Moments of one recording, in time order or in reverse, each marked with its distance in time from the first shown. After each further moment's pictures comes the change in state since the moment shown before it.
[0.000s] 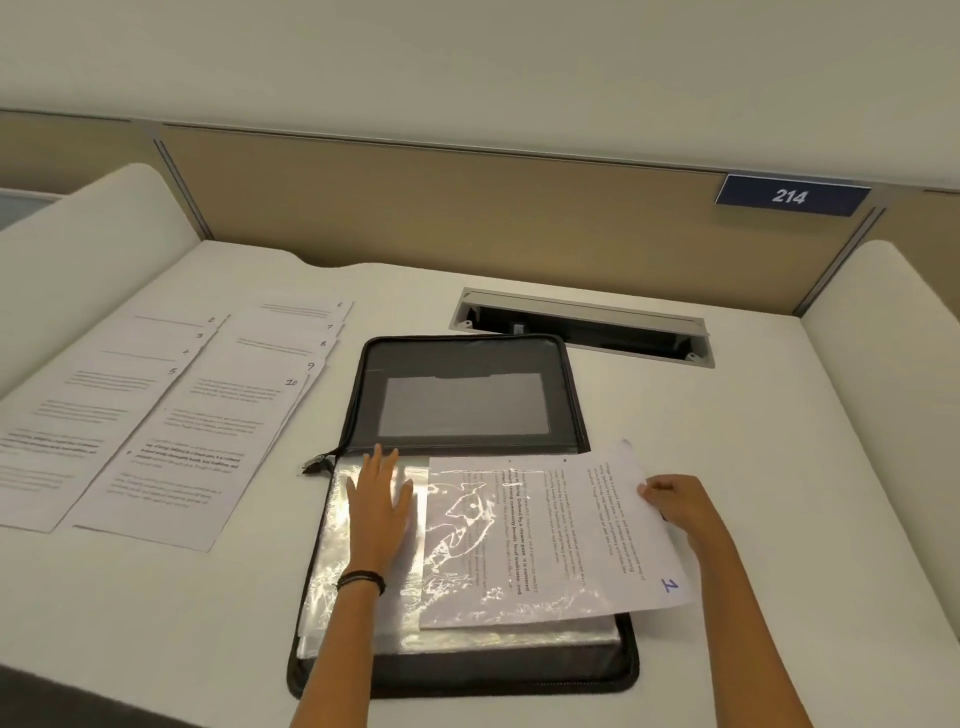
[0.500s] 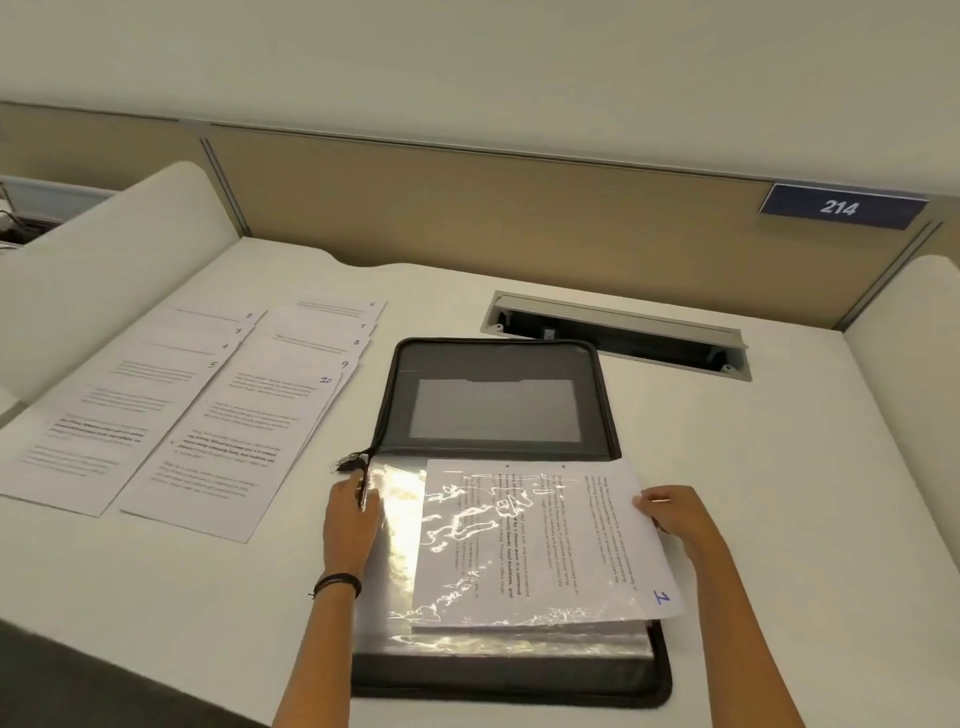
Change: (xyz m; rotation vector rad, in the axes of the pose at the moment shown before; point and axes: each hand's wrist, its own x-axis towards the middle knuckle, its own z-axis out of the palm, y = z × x) left_hand -0.005 -0.037 -0.052 -0.139 0.098 -0.322; right_hand -0.004 -0.020 0.038 -0.013 -0.080 -0.013
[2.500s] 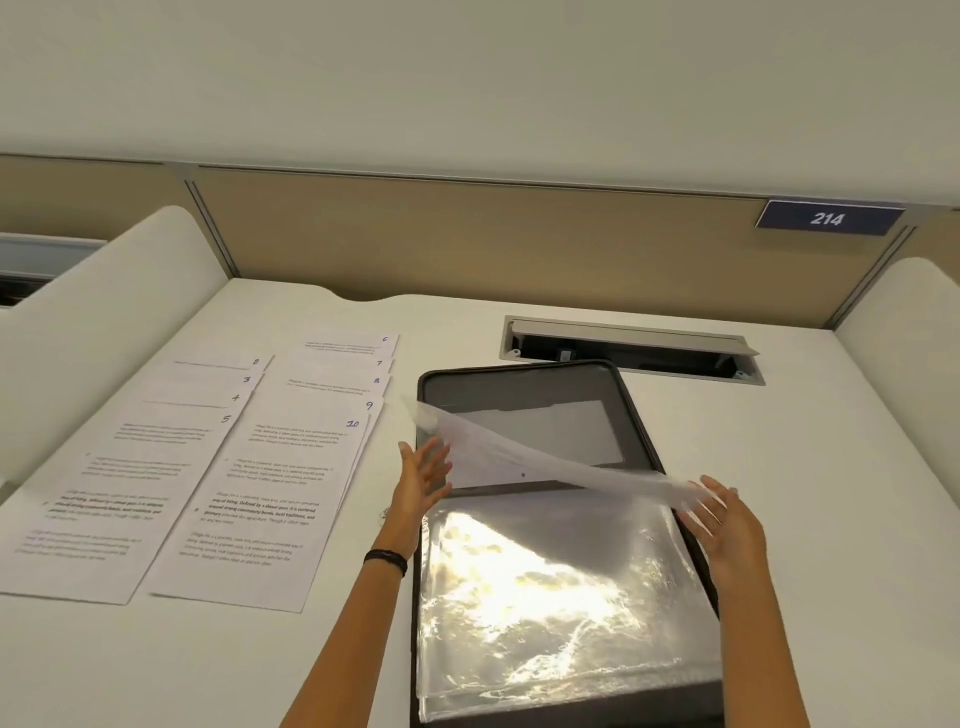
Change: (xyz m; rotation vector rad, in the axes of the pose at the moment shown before) left_hand 0.065 0.065 -0.035 -0.798 -0.512 -0.151; right_hand -0.061 -0.049 0.053 0.982 0.381 0.032
